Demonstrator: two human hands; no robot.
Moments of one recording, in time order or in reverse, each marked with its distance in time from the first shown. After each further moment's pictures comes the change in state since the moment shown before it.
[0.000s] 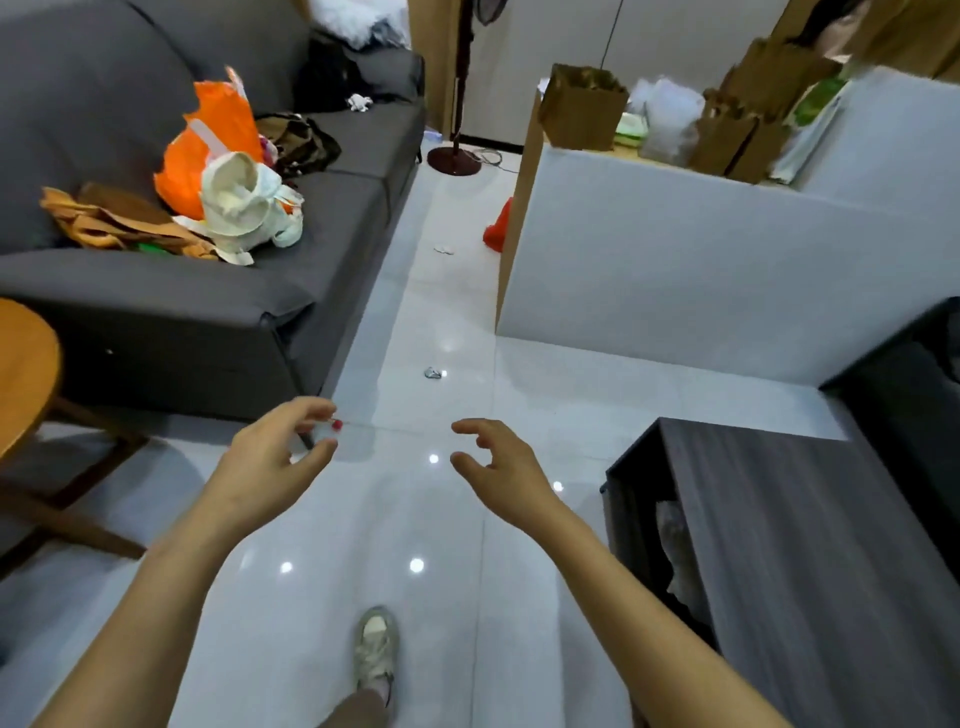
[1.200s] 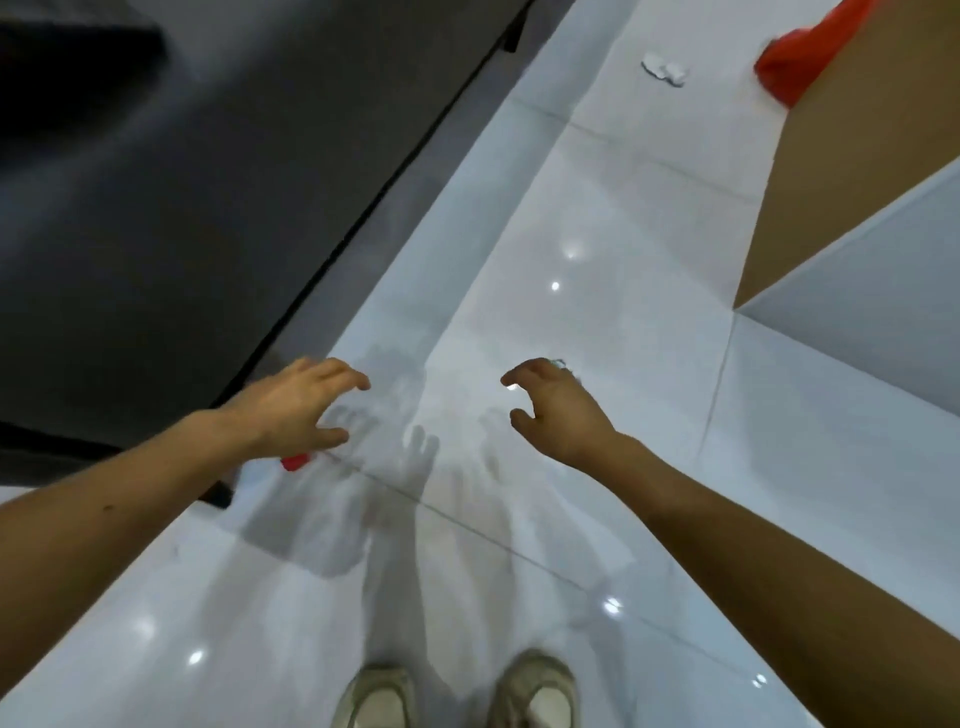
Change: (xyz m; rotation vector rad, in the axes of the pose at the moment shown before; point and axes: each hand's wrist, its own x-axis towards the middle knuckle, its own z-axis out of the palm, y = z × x) left_hand 0.592 -0.532 0.426 0.498 -0.557 -0.194; right_hand 0.790 0.453 0.268 -0.583 -0.446 -0.187
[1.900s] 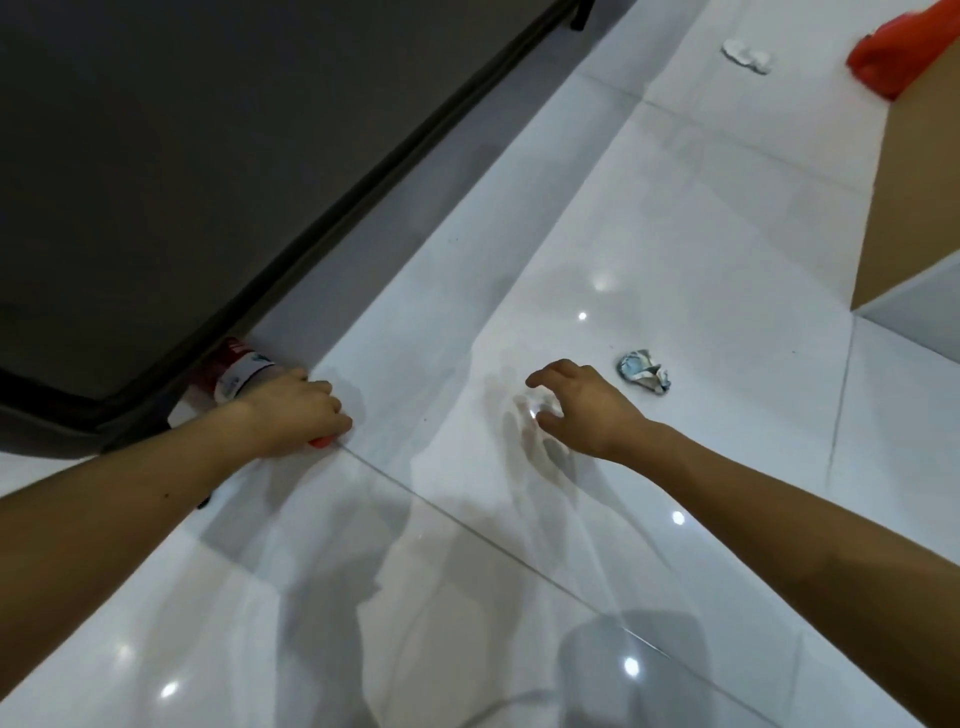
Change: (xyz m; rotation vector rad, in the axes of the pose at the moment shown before) left_hand 0.081 -0.086 0.134 0.714 -0.228 0.173; right_hand 0.089 0.048 0.117 -0.137 -0.064 -0.084
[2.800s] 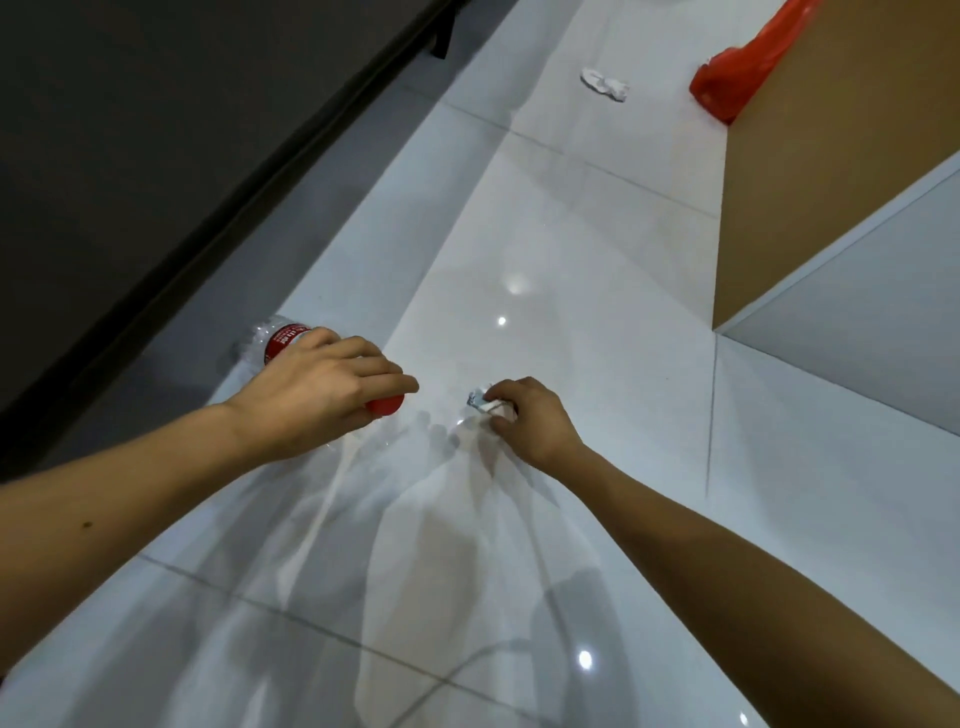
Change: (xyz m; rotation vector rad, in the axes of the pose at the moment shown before) left_hand 0.069 -0.001 -0.157 -0.248 0.992 0.143; right_hand 0.028 0.081 -0.034 0.360 0.229 0.289
